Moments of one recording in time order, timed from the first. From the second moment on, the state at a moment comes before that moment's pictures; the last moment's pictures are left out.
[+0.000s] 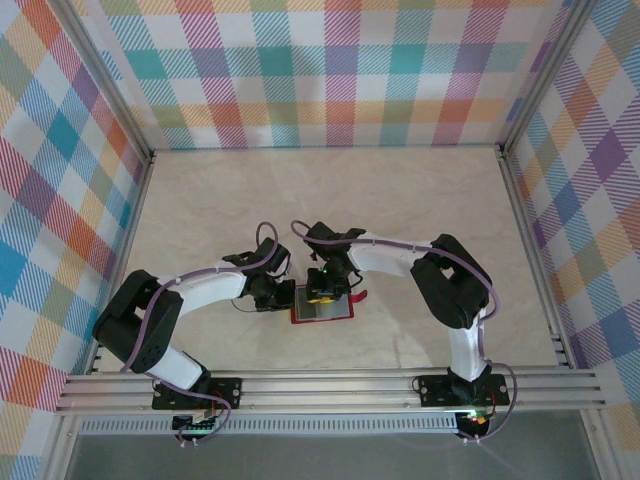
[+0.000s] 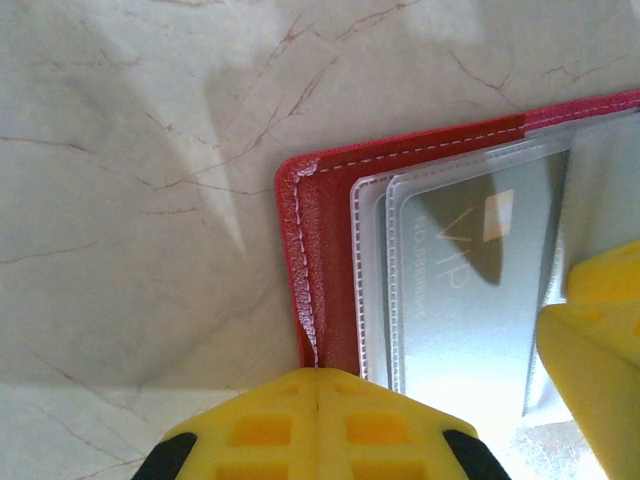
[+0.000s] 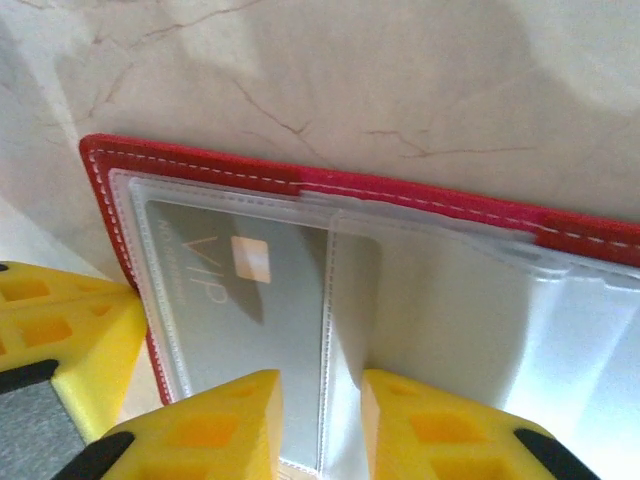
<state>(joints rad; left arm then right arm) -0.59 1.53 0.75 -0.47 0.27 -0.64 0.86 1.95 1.31 -0.71 -0.33 0.71</state>
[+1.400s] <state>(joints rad) -0.59 1.53 0.75 -0.48 0.27 -0.64 0.86 1.87 1.32 -0.77 -0.26 0.68</state>
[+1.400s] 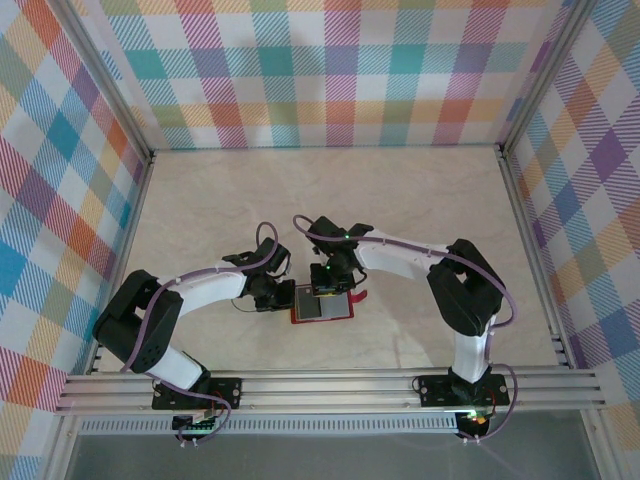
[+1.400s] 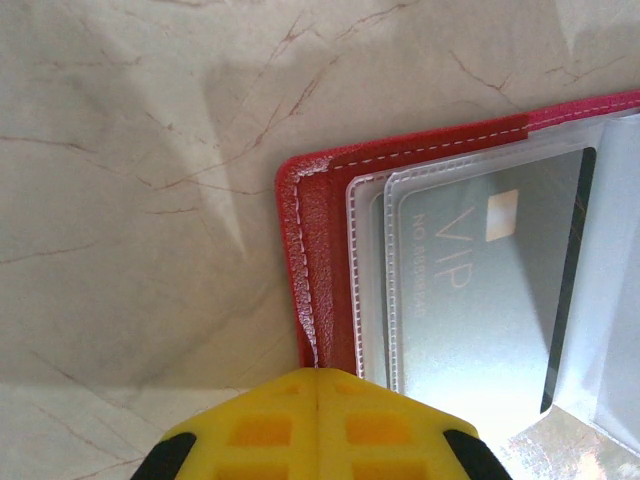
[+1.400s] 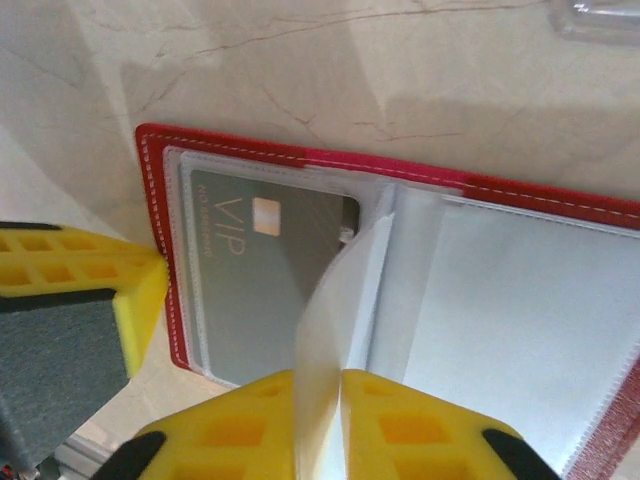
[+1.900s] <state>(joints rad) -0.59 1.53 0.76 -0.51 0.27 -0.63 0.86 1.86 1.34 -1.03 0.09 0.65</state>
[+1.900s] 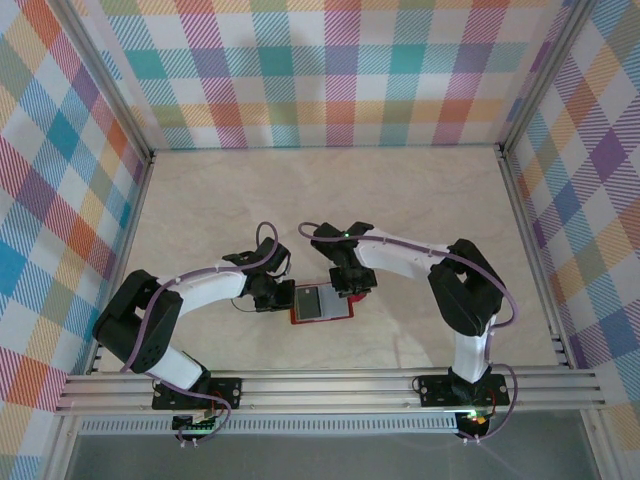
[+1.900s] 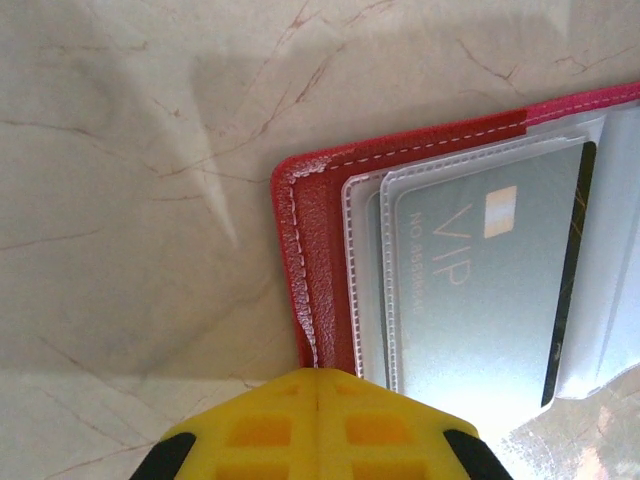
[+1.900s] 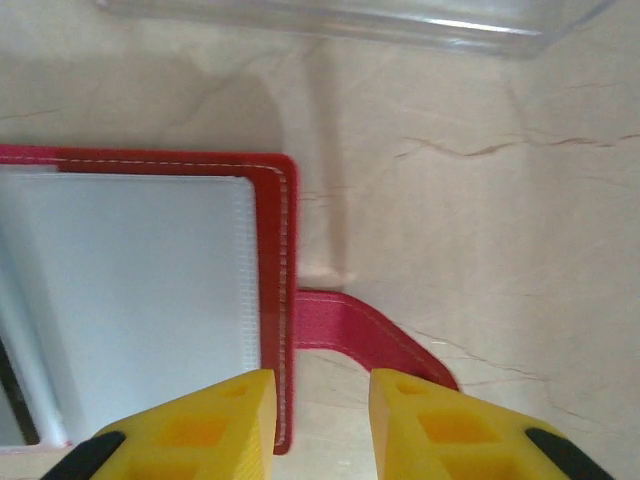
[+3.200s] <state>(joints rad) -0.62 1.59 0.83 -0.50 0.34 -0.66 0.82 1.88 1.18 -0.49 -0.48 0.76</state>
